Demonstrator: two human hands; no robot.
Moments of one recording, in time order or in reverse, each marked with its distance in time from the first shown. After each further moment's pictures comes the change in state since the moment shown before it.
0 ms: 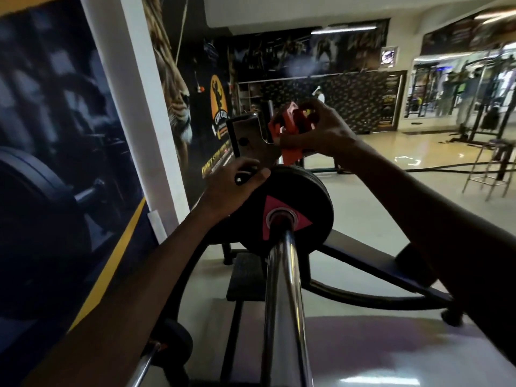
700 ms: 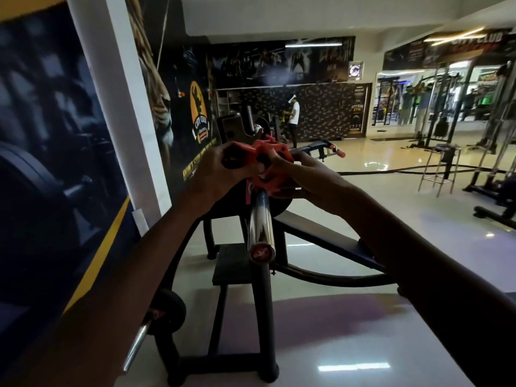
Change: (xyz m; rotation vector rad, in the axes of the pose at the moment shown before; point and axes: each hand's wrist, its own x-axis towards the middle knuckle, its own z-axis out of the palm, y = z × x) left_hand -0.136 0.110 -0.042 -0.289 -0.062 0.088; right_hand -0.240 -0.088 -0.011 0.350 -0.299 0.247
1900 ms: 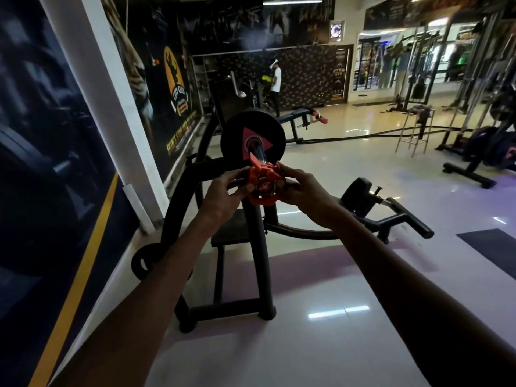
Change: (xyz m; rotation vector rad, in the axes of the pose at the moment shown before) left_hand -0.150 -0.028 0.016 0.045 -0.083 -0.169; right_hand -0.103 0.089 0.068 -0.133 0.147 -0.080
